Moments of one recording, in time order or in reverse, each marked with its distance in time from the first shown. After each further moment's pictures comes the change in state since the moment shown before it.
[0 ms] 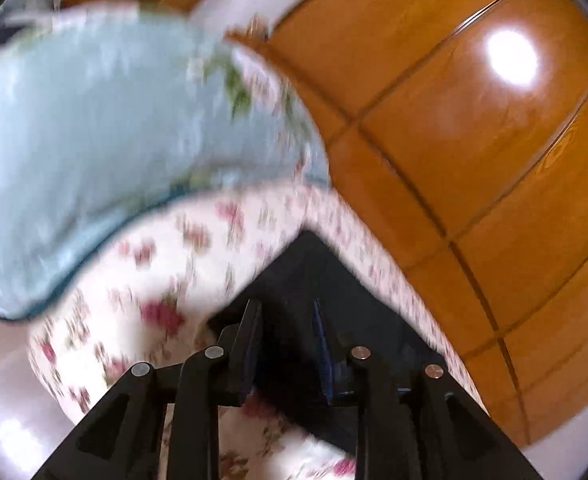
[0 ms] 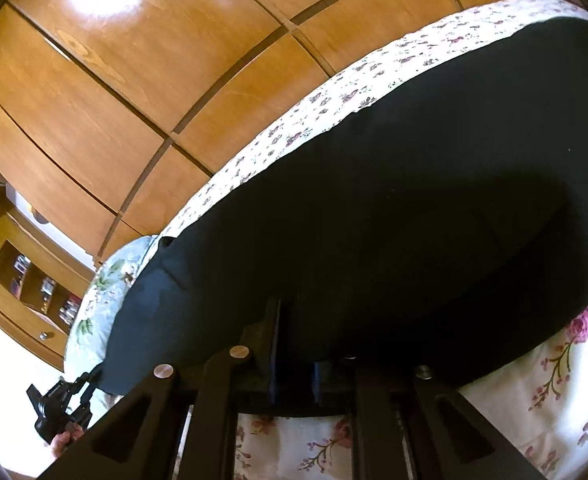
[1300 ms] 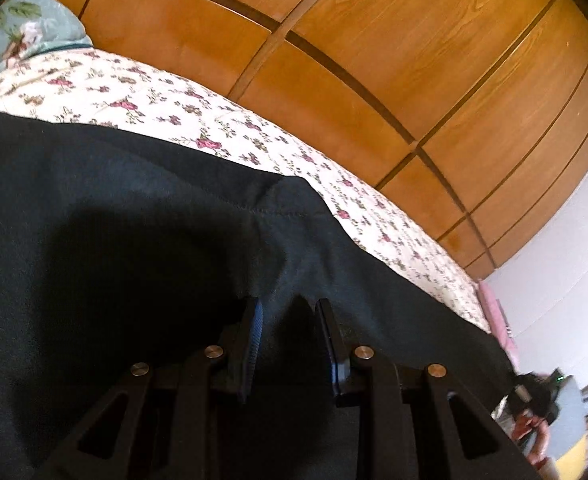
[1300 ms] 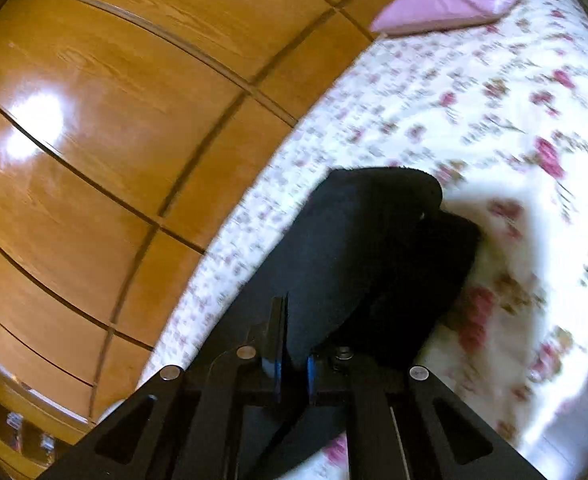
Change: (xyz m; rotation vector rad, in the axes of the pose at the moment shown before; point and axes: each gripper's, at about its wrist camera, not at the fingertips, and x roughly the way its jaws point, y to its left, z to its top) left arm 0.165 -0.166 -0.141 0.401 0.553 -0.397; right arm -0.136 -0.158 0.084 0.356 -0.367 -0.188
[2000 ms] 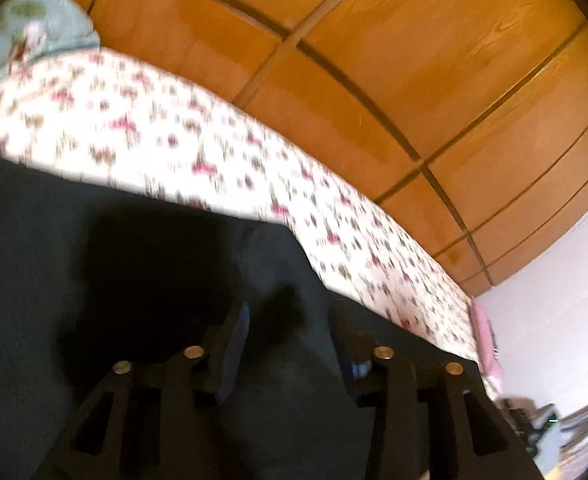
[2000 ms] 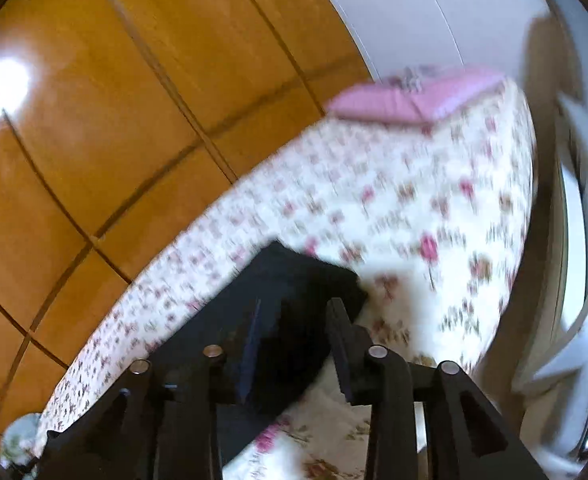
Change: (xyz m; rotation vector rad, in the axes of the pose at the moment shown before) left arm -0.013 -0.020 0.047 -0.058 0.016 0.062; right arm -0.062 0.040 -0.003 -0.193 -0.259 -0.330
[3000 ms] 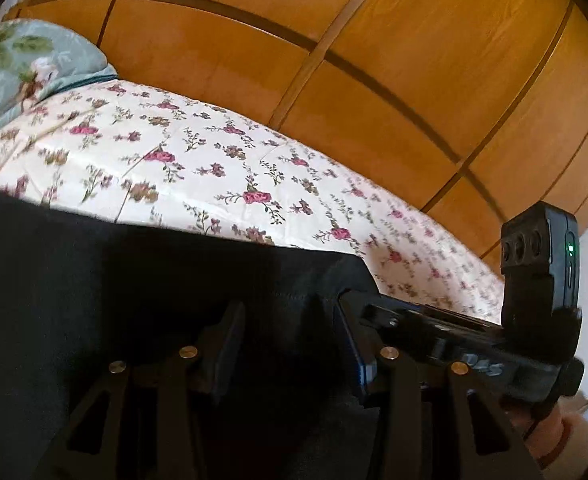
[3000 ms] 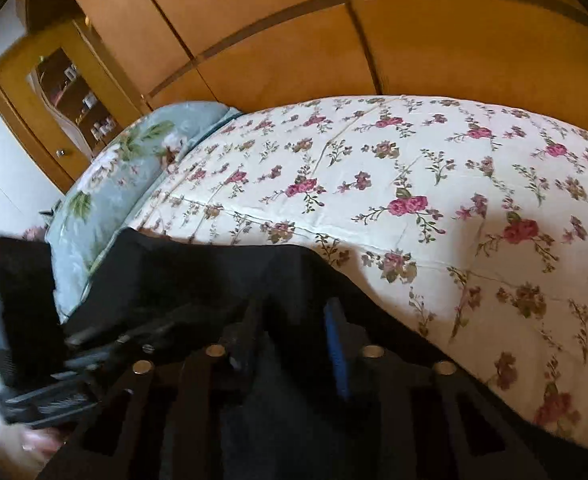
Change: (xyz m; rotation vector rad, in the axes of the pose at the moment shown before) left arm 0.022 0.025 0.014 0.087 -0.039 0.146; right arm 0.128 0.443 -0.261 -0.863 0.779 0.838
